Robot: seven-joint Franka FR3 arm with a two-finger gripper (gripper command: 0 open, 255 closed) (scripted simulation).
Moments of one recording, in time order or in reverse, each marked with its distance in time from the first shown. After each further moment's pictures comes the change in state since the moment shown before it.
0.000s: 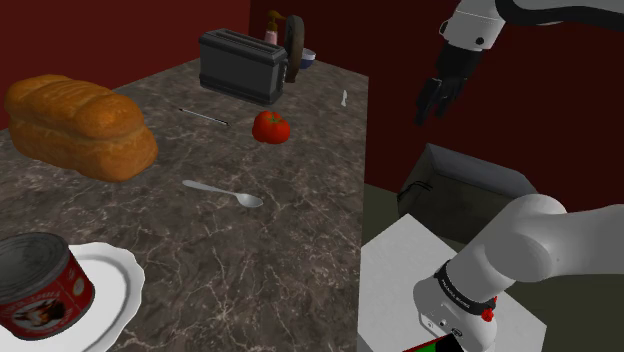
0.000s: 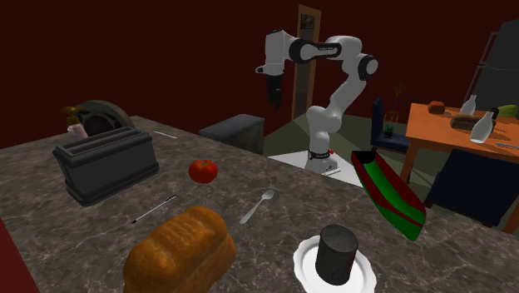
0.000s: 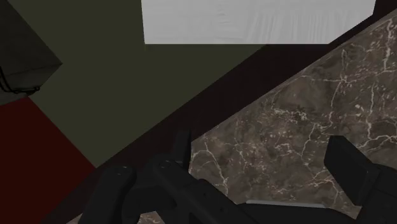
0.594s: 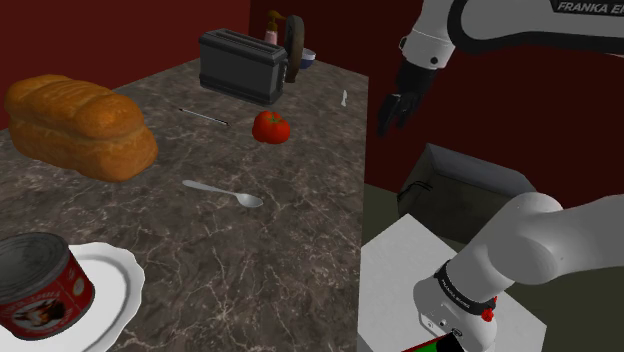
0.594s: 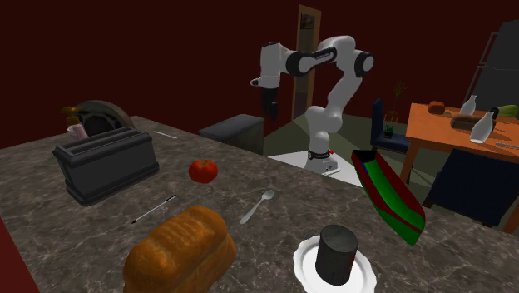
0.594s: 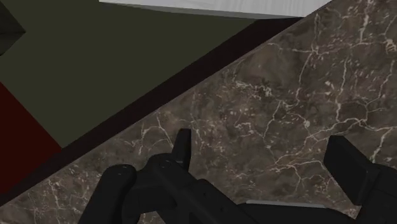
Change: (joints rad) arm 0.063 0.117 0.060 -0.058 0.079 0.217 0.025
